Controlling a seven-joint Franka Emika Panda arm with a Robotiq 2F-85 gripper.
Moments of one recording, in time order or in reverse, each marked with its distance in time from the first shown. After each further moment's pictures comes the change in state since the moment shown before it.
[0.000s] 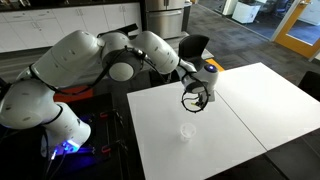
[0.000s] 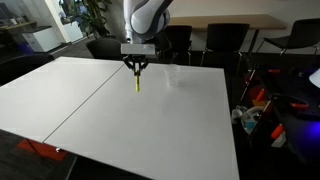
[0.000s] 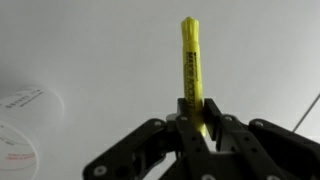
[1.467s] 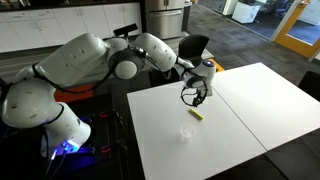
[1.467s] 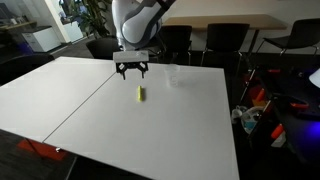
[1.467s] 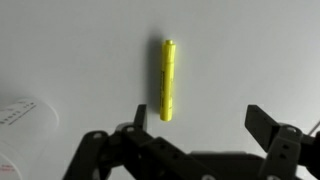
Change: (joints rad) arm 0.134 0.091 -0.110 0.145 0.024 -0.104 0.066
